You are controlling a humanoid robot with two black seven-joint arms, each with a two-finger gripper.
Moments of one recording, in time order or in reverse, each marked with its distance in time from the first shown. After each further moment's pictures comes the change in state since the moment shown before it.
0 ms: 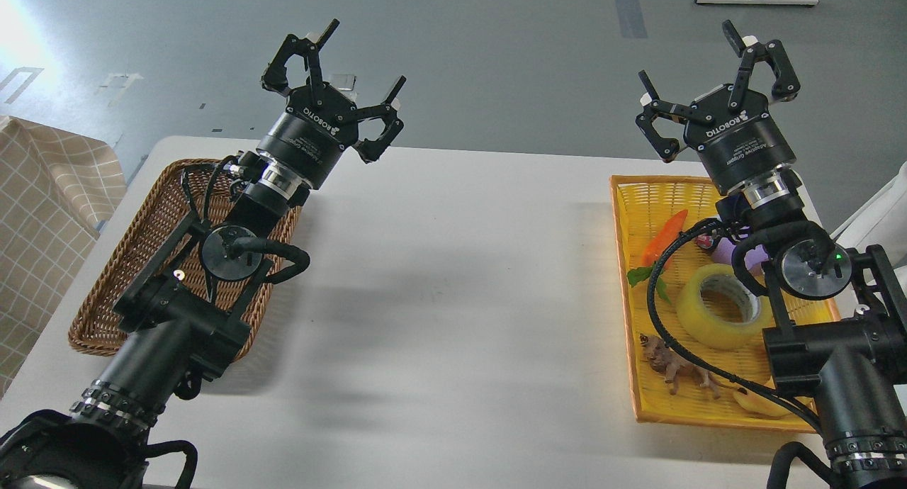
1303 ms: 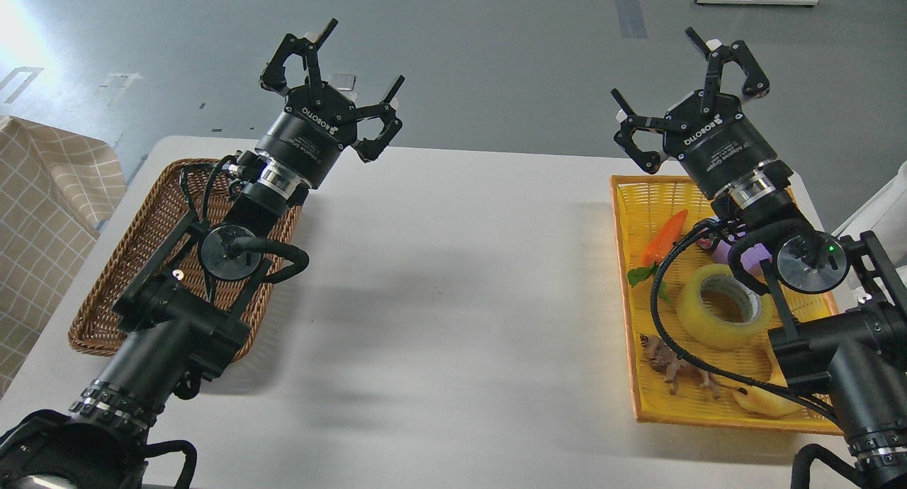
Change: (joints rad) left arm 0.000 0.002 -0.001 0.000 0.000 0.000 -0.001; right arm 0.040 -0.136 -0.227 0.003 -0.027 0.000 -0.003
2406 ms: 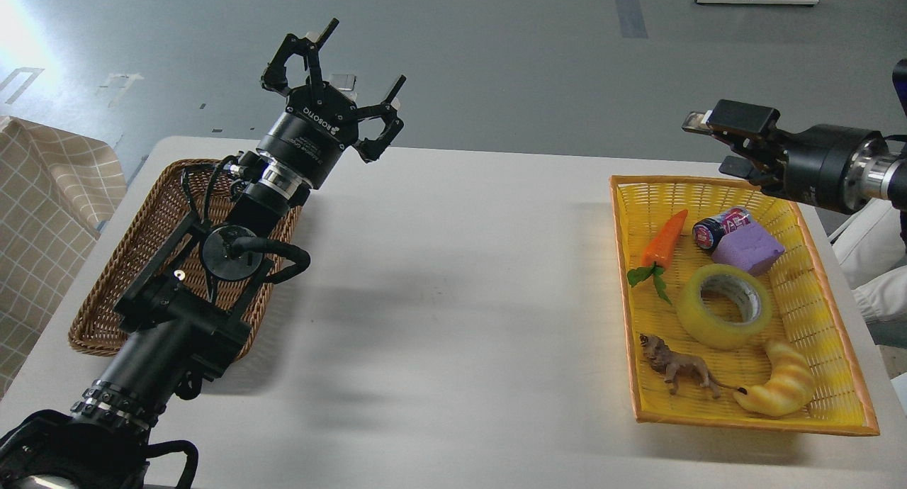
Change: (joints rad) left arm 0.000 -0.005 -0.001 0.000 0.000 0.000 0.000; right arm 0.200 -0.793 -0.607 0.401 -0.686 0.000 -0.054
